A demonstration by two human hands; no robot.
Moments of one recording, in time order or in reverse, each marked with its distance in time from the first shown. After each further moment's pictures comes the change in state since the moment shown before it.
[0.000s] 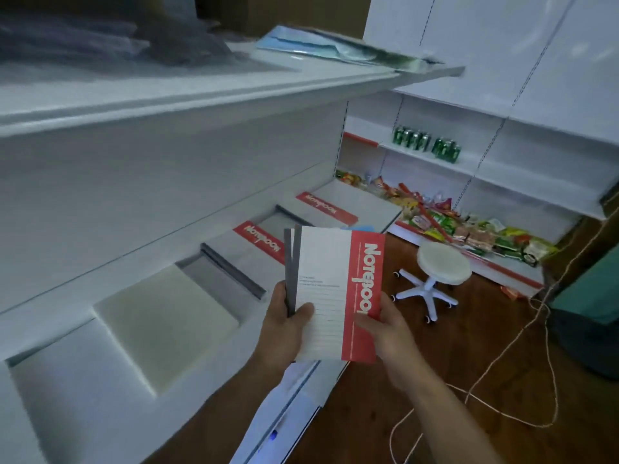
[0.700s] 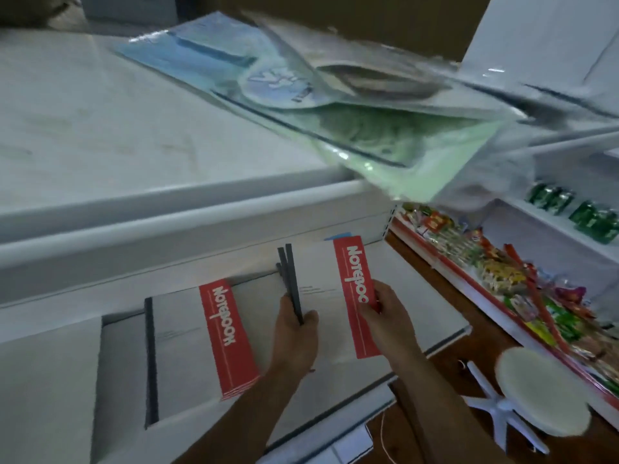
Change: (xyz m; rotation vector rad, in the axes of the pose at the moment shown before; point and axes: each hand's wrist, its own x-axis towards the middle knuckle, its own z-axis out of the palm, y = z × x) left_hand 0.277 -0.010 0.104 0.126 0.608 -0.111; right_hand 0.352 -0.052 -0.055 -0.452 -0.297 -0.180
